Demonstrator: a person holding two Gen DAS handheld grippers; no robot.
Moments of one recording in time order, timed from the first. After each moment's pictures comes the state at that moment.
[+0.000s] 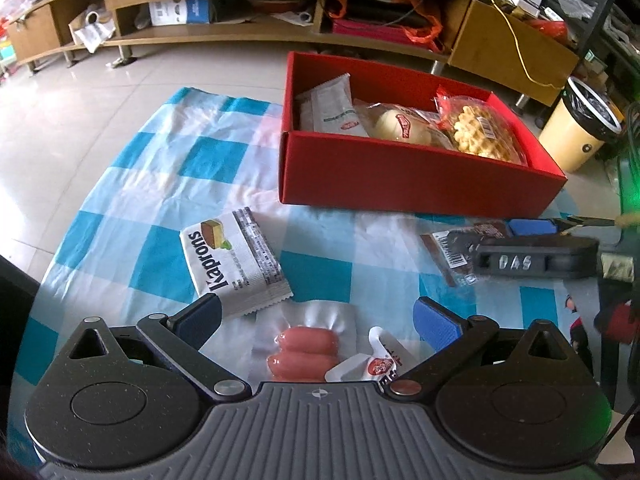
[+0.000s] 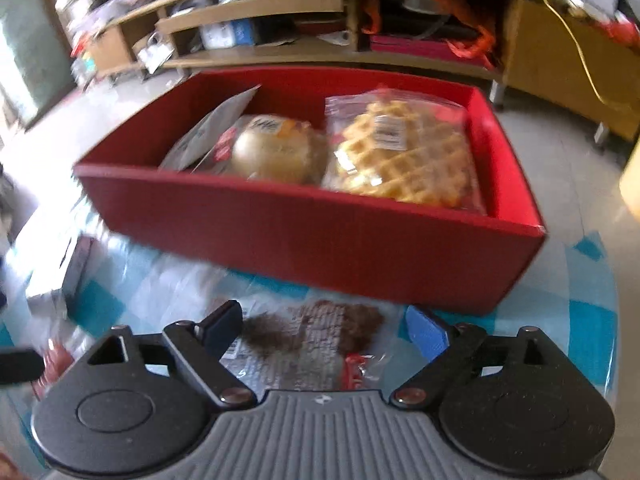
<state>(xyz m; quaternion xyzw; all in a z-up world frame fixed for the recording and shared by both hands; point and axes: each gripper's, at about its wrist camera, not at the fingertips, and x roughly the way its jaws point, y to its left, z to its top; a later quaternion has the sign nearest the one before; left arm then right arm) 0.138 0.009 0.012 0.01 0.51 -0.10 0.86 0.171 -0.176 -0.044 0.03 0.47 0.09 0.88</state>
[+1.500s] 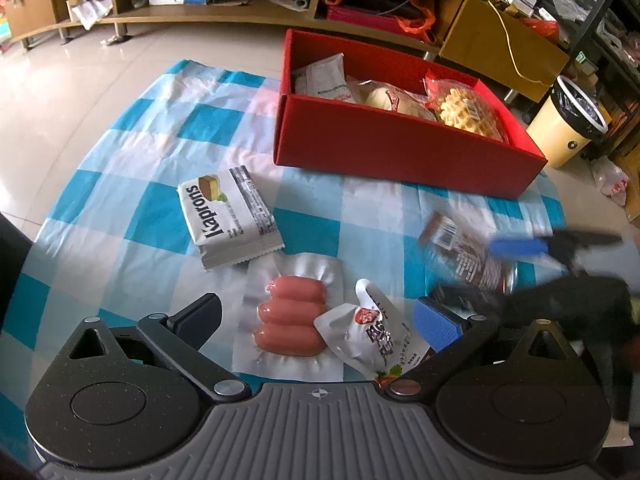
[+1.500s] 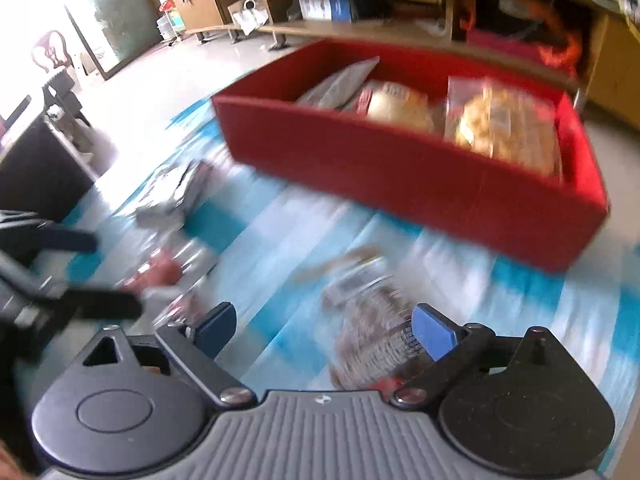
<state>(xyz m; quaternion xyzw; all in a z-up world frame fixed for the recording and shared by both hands) 0.114 0.021 0.012 -0.03 0.52 -0.11 0.84 0.119 -0.158 -0.023 0.03 0.50 0.22 0.84</state>
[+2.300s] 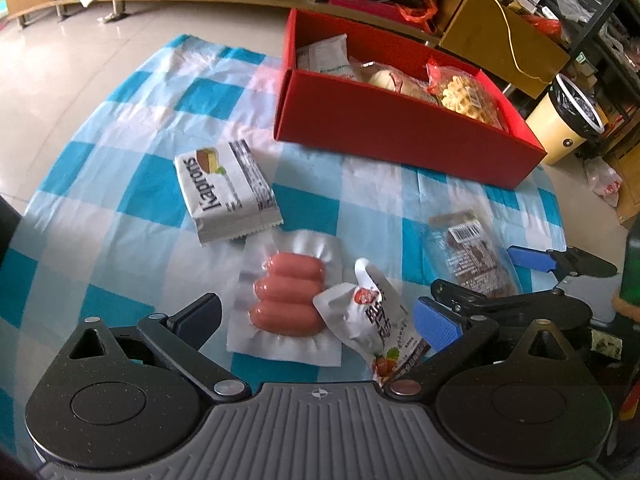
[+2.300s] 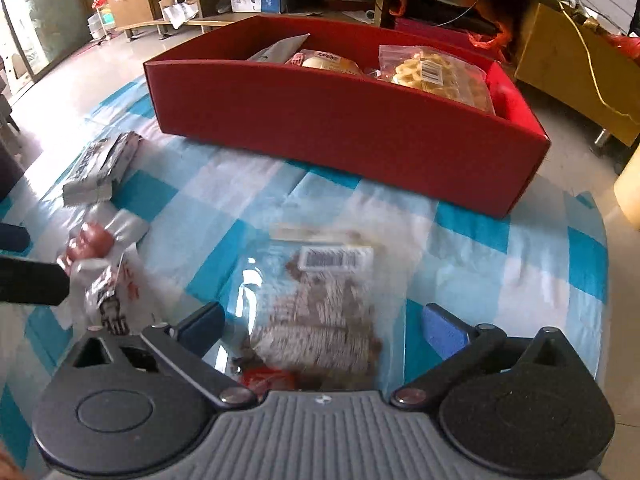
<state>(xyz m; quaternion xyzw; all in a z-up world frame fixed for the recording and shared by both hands) 0.111 0.025 0.001 -0.05 0.55 -0.12 0.83 0.100 -0.151 -0.045 -0.02 0.50 0.10 0.86</state>
